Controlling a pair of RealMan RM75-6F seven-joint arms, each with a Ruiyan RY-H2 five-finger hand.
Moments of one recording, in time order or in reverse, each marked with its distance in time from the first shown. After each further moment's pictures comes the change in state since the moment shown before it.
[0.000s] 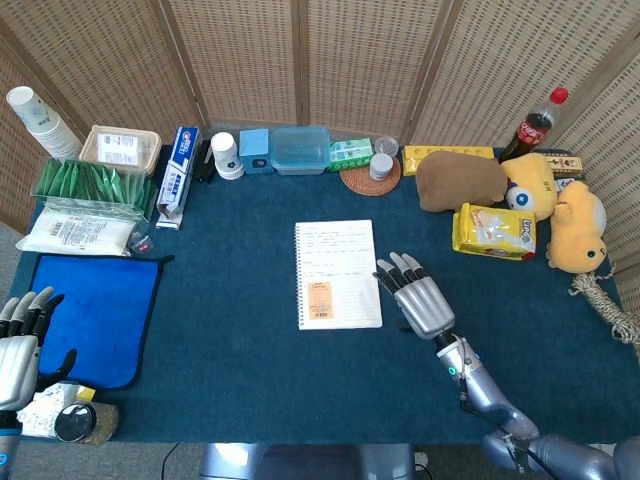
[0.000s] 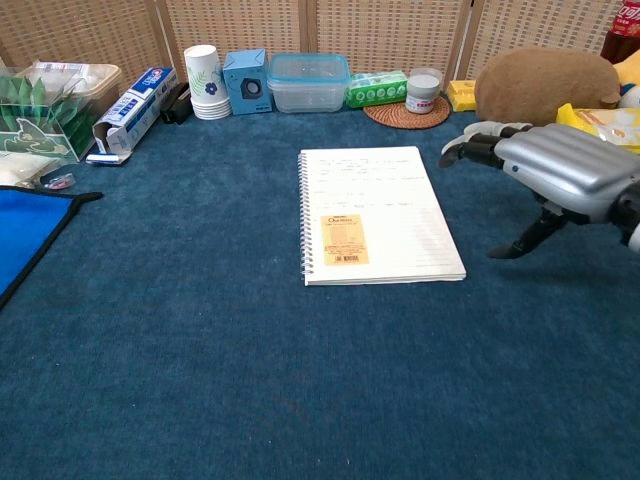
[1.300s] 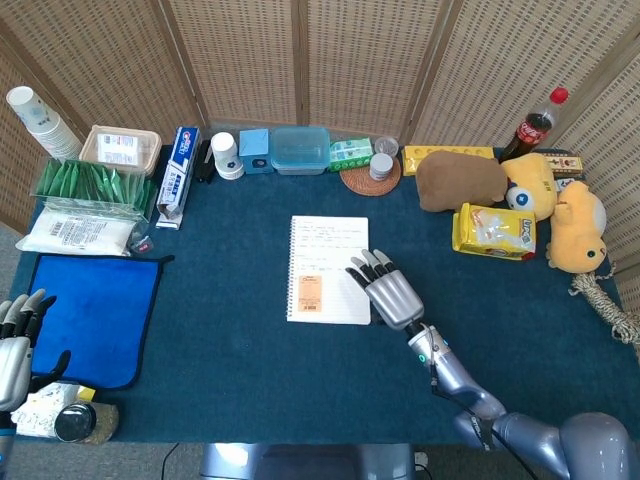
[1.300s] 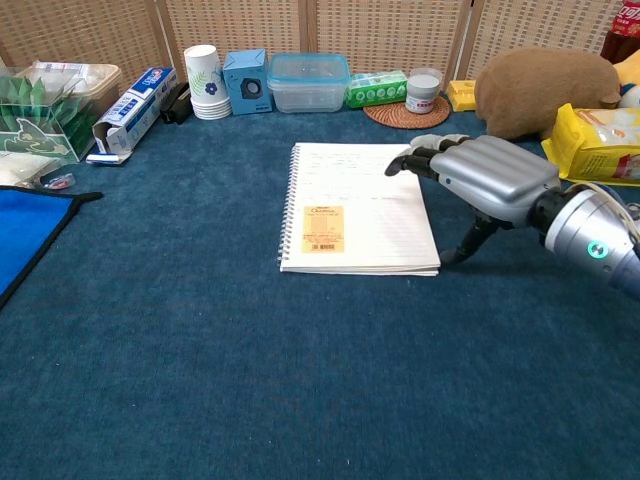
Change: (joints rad) left arm 0.008 -0.014 -0.001 0.062 -0.017 -0.004 -0.070; right arm 0.128 -0.144 -0.010 0.164 0.046 -0.038 -0.010
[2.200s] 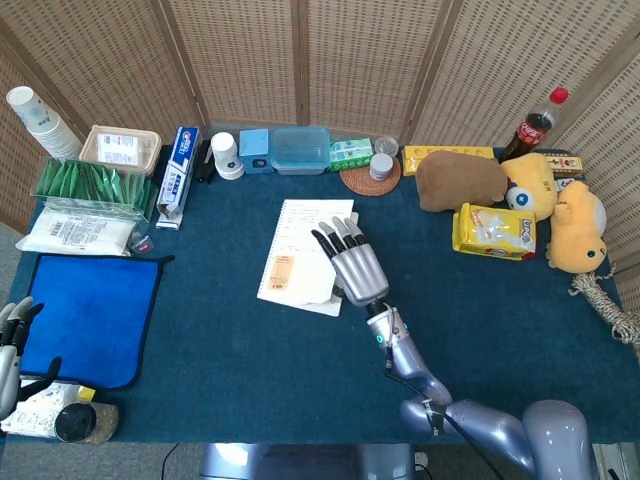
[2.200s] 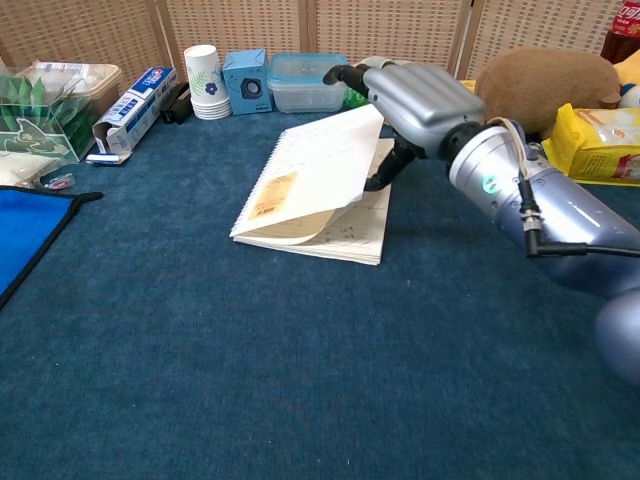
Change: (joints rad) left arm 0.034 -0.021 0.011 0.075 0.012 0.030 -0.101; right arm 0.123 -0.151 0.201 -0.036 0.146 0.057 -0.139
